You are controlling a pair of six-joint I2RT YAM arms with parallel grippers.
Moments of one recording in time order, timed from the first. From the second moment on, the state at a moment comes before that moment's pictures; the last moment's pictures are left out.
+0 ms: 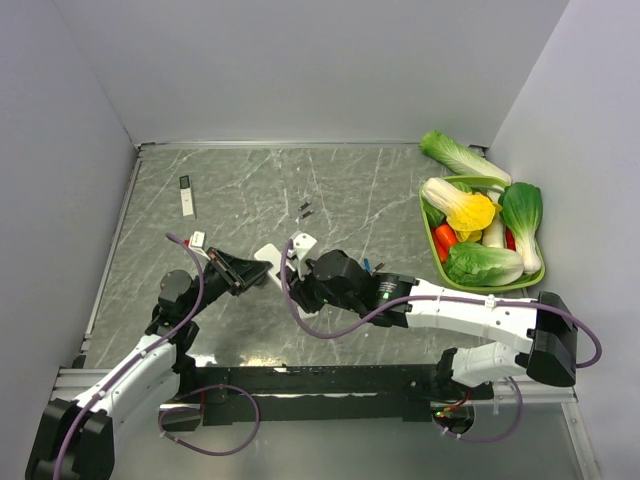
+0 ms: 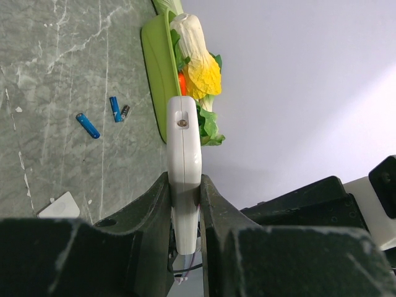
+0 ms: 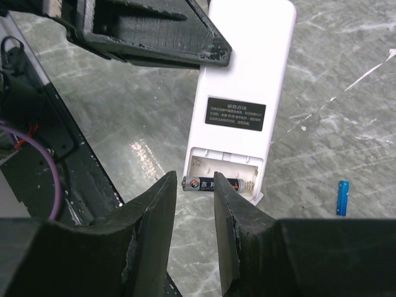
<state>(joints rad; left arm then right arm) -0.31 0.74 0.14 0.60 0.47 -1.30 1.18 1.28 0.97 -0.21 0.15 0.21</state>
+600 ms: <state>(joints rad) -0.31 0.73 0.14 0.60 0.47 -1.31 1.20 1.31 0.99 -0.23 0.20 0.17</state>
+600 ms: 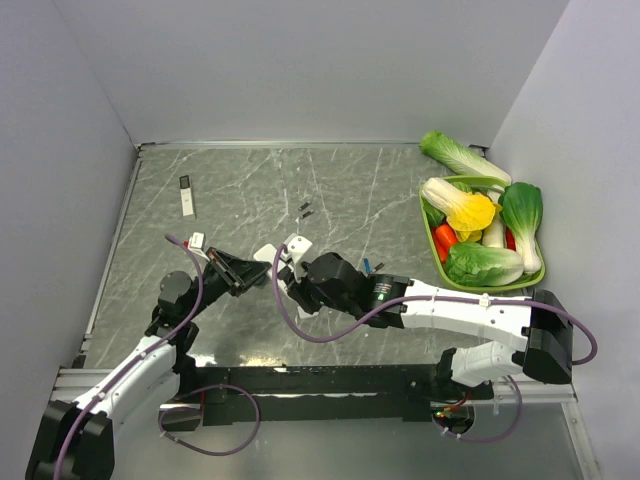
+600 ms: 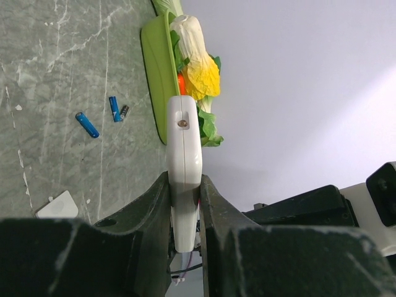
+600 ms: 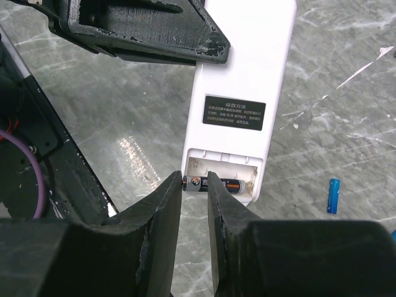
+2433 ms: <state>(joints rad) -0.29 0.52 0.14 0.47 0.38 -1.27 1.06 0.90 0.60 0.01 0.16 0.44</state>
